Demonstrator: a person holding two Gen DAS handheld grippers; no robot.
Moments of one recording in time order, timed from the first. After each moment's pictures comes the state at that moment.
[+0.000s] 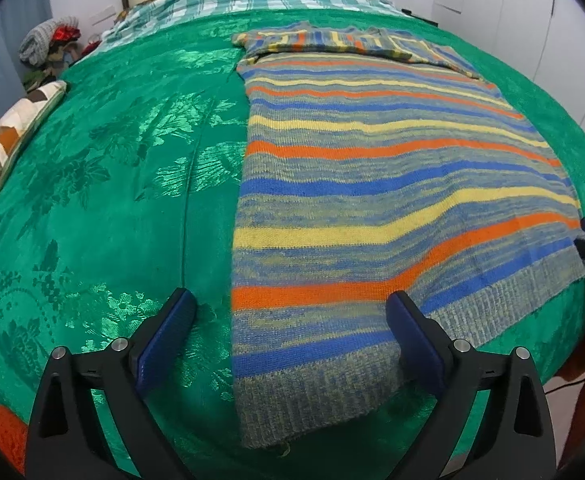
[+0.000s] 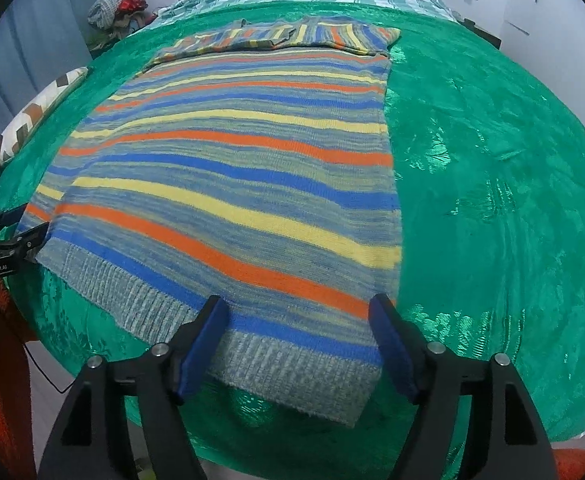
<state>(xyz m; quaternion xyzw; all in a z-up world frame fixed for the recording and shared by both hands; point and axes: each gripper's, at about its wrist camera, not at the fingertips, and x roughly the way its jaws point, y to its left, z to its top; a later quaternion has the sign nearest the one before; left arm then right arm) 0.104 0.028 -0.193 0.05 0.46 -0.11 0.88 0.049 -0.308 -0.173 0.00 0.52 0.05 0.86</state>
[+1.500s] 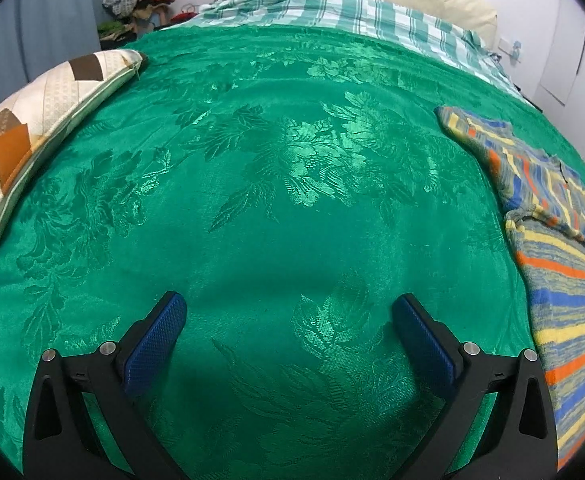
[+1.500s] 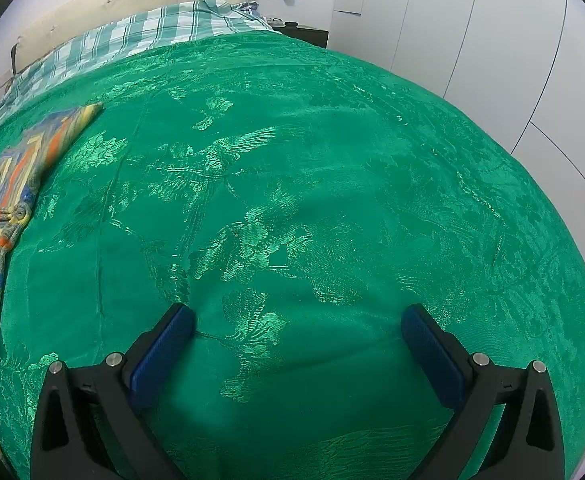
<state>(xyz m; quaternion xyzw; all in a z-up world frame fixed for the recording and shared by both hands) 0.316 0.165 -0.203 -0.05 0.44 0.02 0.90 0.200 -0.517 -0.189 0.05 0.45 -0.24 0.86</state>
